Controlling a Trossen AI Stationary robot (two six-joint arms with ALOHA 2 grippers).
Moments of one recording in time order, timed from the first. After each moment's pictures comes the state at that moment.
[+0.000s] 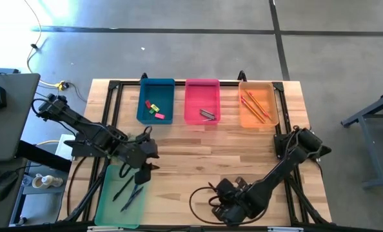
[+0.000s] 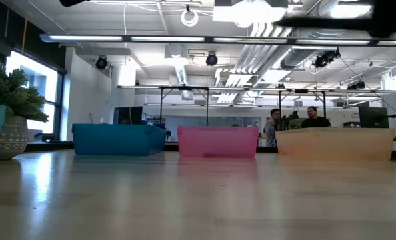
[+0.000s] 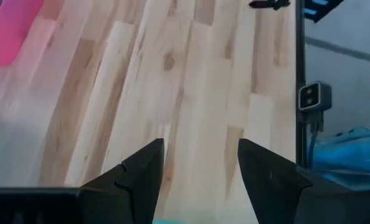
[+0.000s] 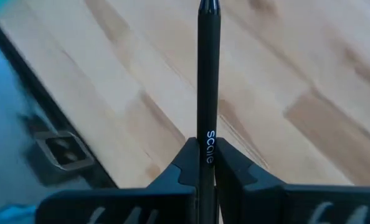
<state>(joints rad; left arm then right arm) -0.39 1.27 1.19 -0.87 -0.24 -0.64 0.77 1.95 1.57 -0.92 0.39 1.49</state>
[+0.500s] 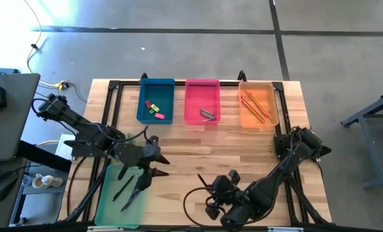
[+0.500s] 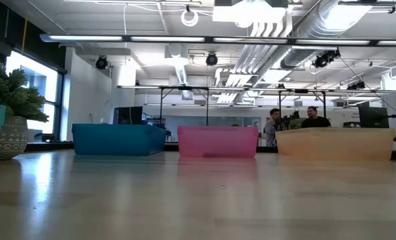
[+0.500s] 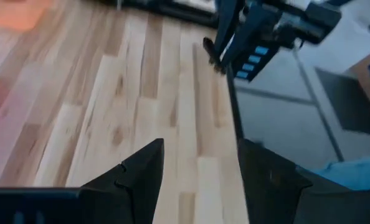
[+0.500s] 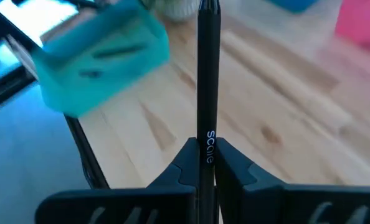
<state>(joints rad) -0.40 1.27 1.19 -0.55 -0.23 -0.53 0.75 1.94 1.81 -0.99 0.74 1.31</state>
